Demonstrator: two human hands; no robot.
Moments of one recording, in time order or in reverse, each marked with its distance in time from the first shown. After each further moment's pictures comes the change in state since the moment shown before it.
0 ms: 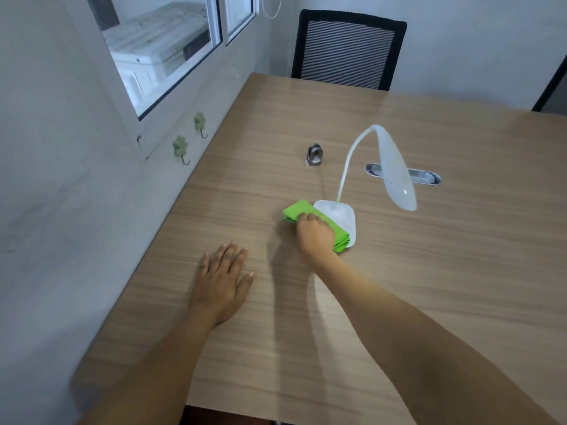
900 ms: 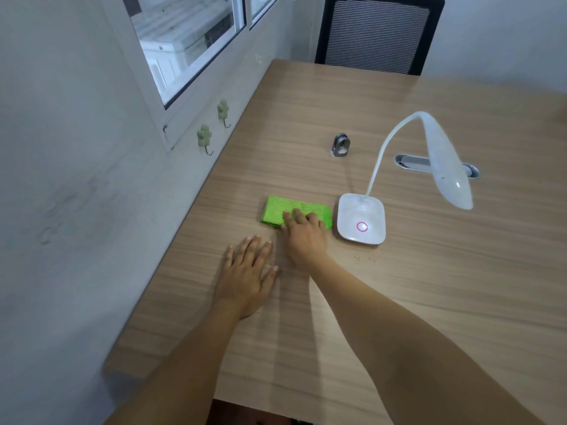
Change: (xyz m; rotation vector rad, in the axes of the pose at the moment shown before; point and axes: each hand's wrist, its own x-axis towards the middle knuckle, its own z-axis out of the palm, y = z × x) left_hand 0.000 -0.002 0.004 0.008 0.015 0.008; right_hand 0.010 -0.052 0.053 0.168 -0.021 -0.089
